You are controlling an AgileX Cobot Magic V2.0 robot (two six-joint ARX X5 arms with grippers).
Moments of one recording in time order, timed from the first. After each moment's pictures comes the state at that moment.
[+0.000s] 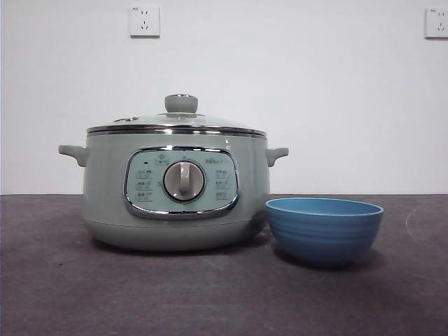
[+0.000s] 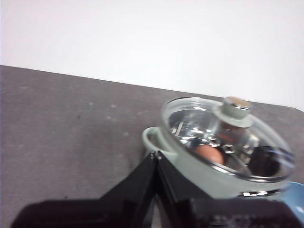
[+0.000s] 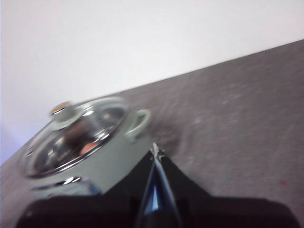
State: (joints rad) left arm 0.06 0.13 0.41 -0.39 0.29 -0.23; right arm 0.09 0.23 0.33 -0.20 -0.33 0.33
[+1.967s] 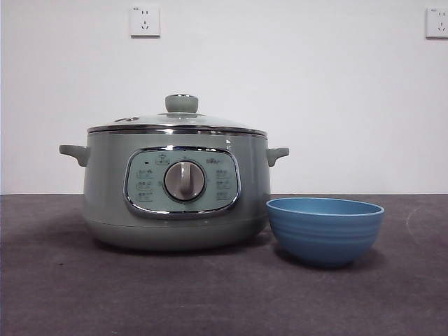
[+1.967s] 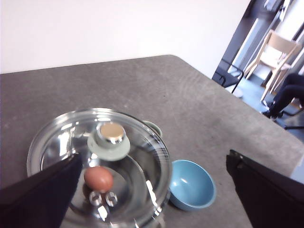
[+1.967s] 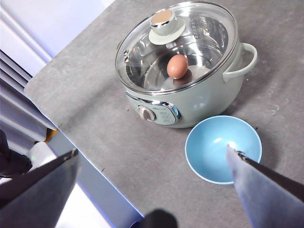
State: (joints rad) left arm -0.16 0.92 1.14 -0.55 0.60 -0.07; right arm 0.12 0.84 1.10 -0.95 -0.70 -0.15
